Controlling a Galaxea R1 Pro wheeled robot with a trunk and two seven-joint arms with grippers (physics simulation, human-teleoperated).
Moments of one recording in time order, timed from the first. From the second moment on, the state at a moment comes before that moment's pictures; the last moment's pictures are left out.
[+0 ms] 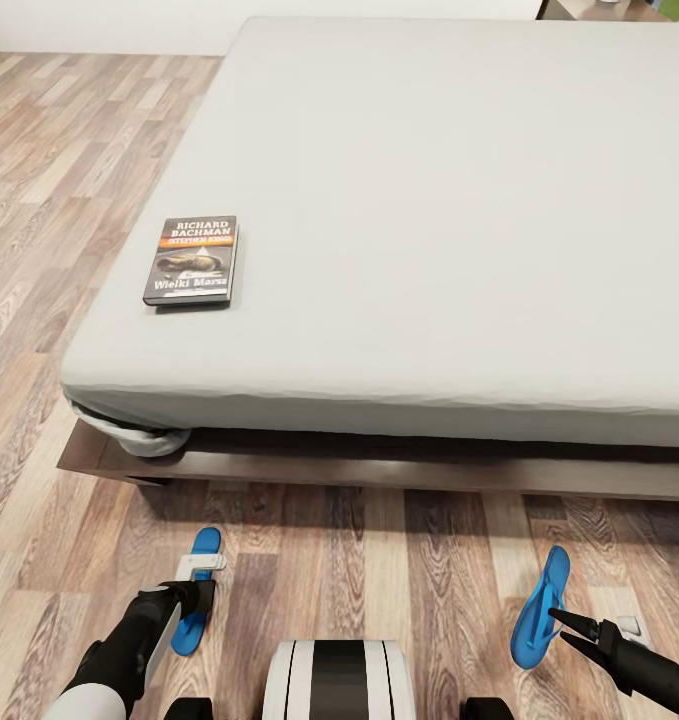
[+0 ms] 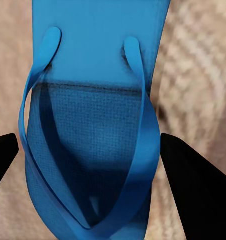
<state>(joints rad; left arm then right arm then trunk) -0.50 0.03 0.19 -0.67 -0.18 0.41 -0.08 -0.34 -0.44 -0.47 -0.54 -0.31 0.75 1.07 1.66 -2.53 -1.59</state>
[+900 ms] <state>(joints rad) -0.50 0.03 0.19 -0.67 -0.18 0.41 -0.08 -0.34 -0.44 -0.47 -0.54 -0.31 0.75 1.07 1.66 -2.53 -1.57</state>
